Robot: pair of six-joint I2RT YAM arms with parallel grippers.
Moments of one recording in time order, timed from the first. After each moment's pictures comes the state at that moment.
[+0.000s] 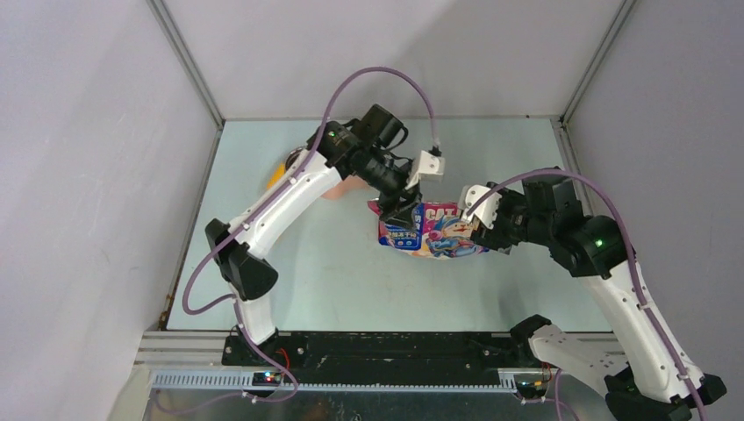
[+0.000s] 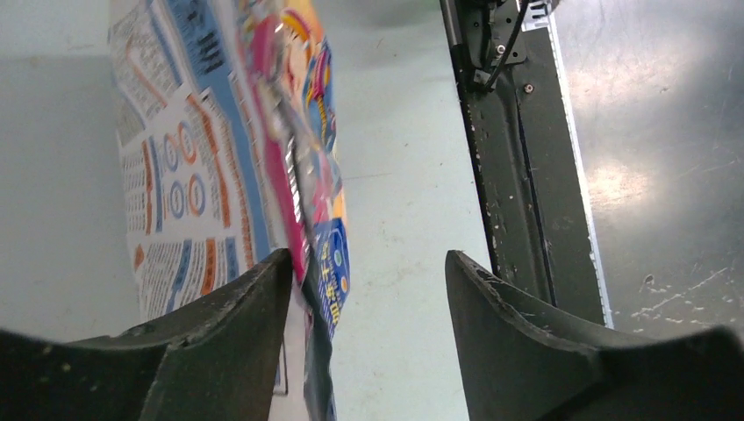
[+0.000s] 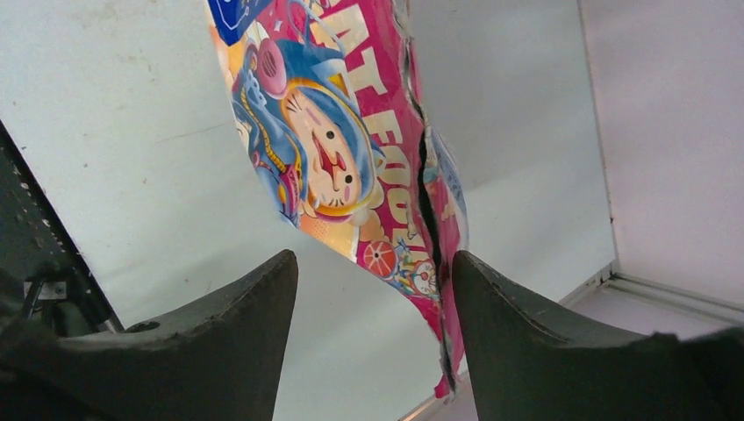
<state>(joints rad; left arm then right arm) -0.75 1.83 2.06 -1.26 0.79 0.70 0.51 0.93 1.30 -1.08 -0.18 -0.79</state>
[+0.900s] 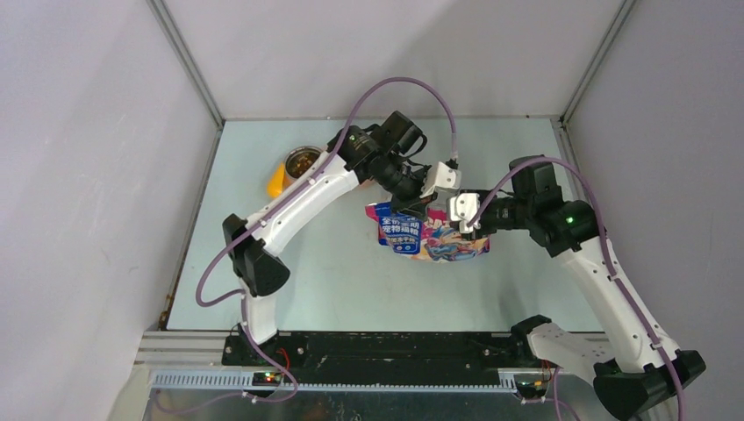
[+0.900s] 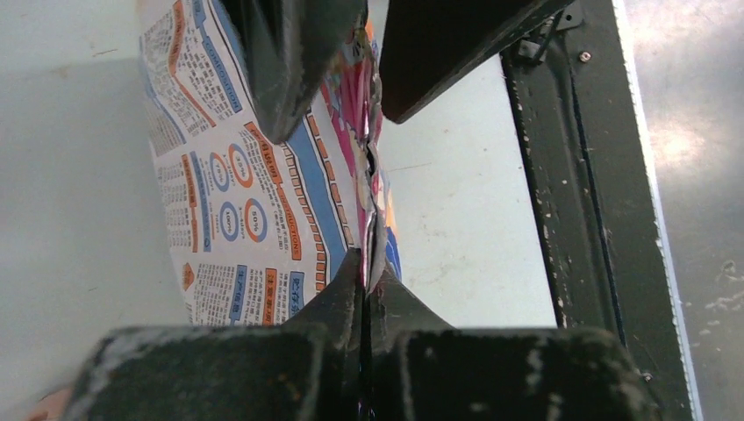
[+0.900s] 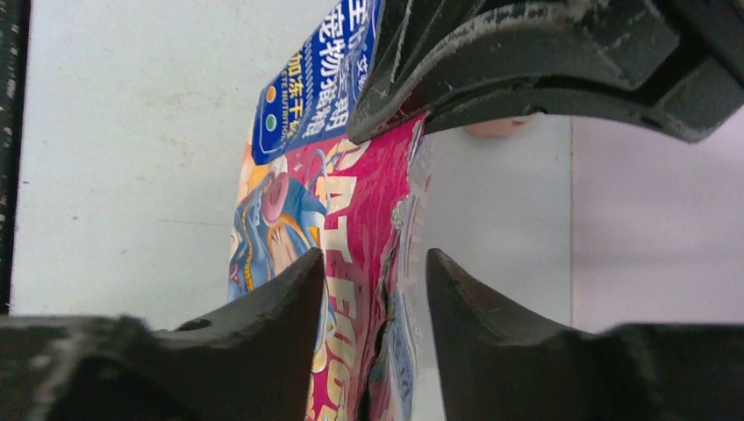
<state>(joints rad) -0.84 1.89 2.09 -1.21 0.66 0.75 0.39 1.02 1.19 -0.89 -0.69 -1.13</state>
